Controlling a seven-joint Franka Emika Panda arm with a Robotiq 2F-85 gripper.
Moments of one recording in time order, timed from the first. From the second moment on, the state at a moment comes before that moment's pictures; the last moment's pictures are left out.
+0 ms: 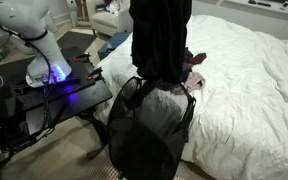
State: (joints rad) arm -0.59 -0.53 -0.06 -2.13 -0.58 2.14 1.03
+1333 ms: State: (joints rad) arm -0.59 -0.30 -0.32 -2.09 -0.74 2.38 1.18
